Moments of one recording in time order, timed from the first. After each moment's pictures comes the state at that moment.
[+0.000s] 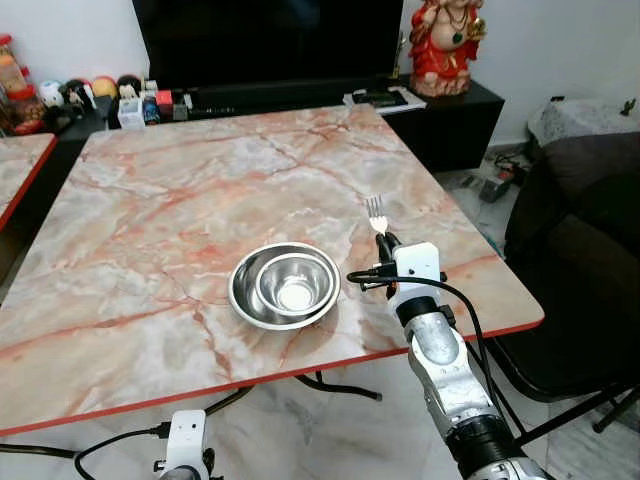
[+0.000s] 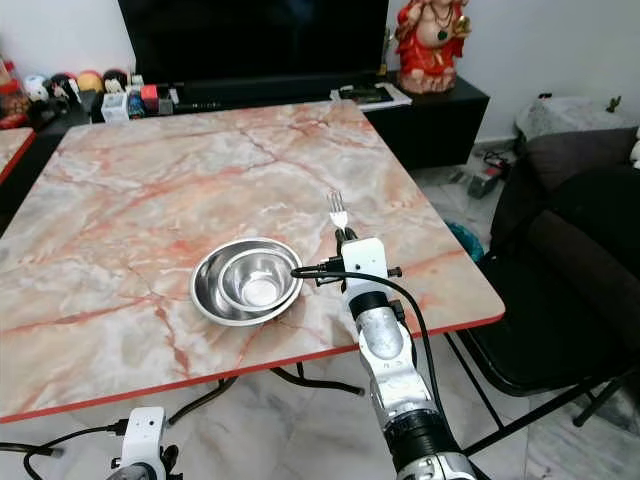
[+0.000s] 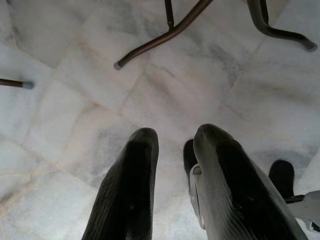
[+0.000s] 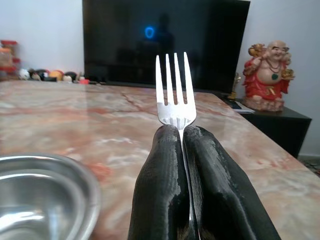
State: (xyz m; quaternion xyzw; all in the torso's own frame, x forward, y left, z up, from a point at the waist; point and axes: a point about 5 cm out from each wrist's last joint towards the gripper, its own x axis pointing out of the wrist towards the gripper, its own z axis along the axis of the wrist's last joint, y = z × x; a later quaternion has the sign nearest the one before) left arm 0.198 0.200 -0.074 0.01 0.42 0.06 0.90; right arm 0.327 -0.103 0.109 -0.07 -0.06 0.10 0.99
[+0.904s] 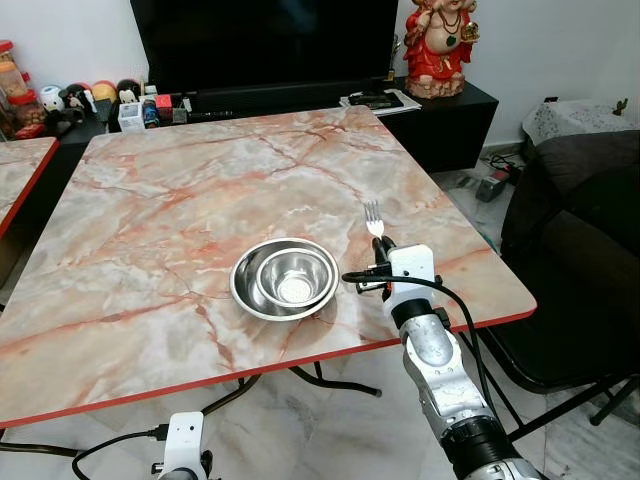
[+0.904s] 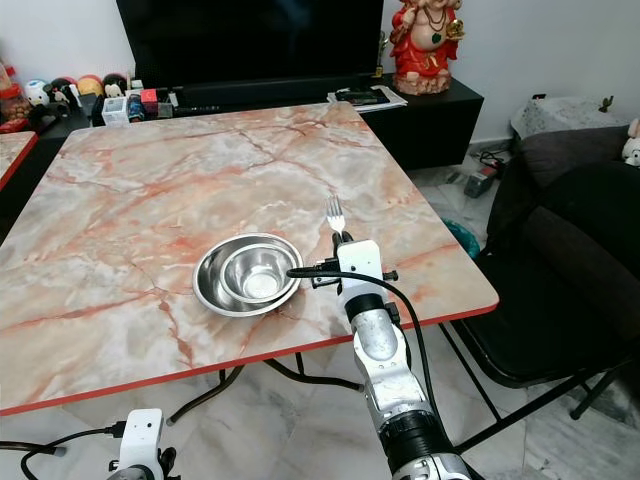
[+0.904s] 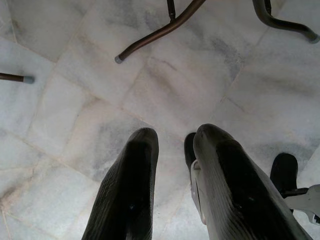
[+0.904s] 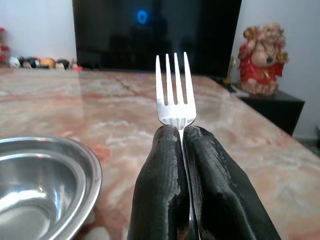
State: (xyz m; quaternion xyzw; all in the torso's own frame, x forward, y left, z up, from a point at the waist) left arm 0.196 0.201 -0.075 0.01 0.43 0.06 0.90; right arm 0.328 -0.105 0.101 -0.07 -0.03 0.08 0.99
